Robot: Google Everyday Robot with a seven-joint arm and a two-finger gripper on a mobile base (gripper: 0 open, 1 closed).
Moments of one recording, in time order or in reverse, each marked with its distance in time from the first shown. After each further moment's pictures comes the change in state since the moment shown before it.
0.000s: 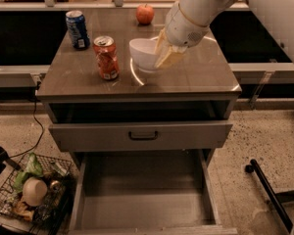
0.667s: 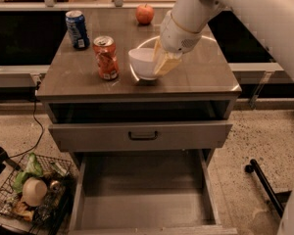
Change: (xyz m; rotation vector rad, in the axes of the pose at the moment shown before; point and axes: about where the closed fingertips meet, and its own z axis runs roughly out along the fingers) arm 0.006 0.004 0.022 -0.050 0.049 -0.001
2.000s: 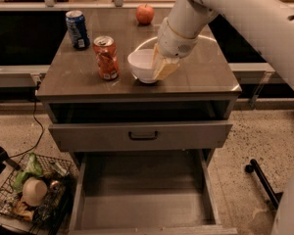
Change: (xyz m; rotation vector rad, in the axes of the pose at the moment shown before) arm 0.003 0.000 0.018 -0.018 0.021 -0.001
